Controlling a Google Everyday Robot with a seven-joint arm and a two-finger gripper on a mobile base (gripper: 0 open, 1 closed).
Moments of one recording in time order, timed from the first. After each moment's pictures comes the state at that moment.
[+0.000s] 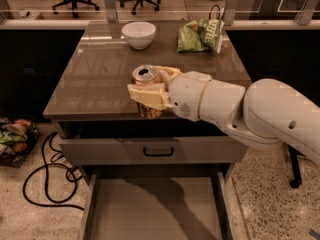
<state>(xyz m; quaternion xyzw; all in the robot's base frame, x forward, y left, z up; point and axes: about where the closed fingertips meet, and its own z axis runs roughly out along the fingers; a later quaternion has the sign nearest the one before) 0.529 0.026 0.930 -0.38 0.64 0.30 0.60</state>
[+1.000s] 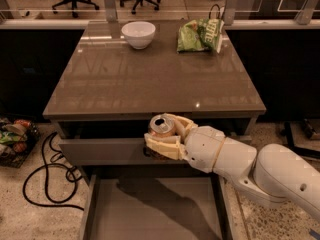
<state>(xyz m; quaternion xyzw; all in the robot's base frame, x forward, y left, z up) 0.476 -0.009 0.831 -0.35 0.62 0.33 0.61</state>
